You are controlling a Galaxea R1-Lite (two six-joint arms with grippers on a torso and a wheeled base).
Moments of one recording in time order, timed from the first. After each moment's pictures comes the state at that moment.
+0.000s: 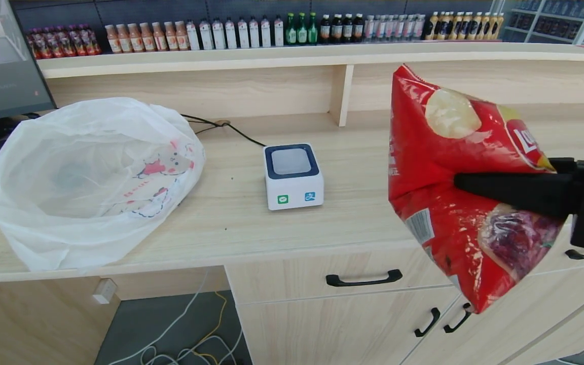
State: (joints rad) left arm 0.00 0.00 0.00 0.00 0.00 0.00; right arm 0.59 1.19 -0.99 -0.01 0.15 0.02
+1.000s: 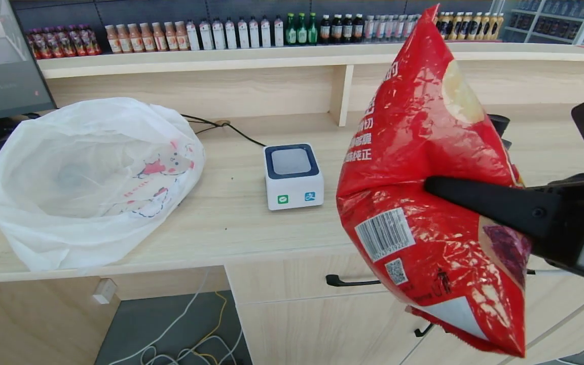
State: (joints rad) left arm 0.00 0.00 0.00 0.00 0.00 0.00; right arm 0.61 1.27 -0.60 -0.83 0.47 0.59
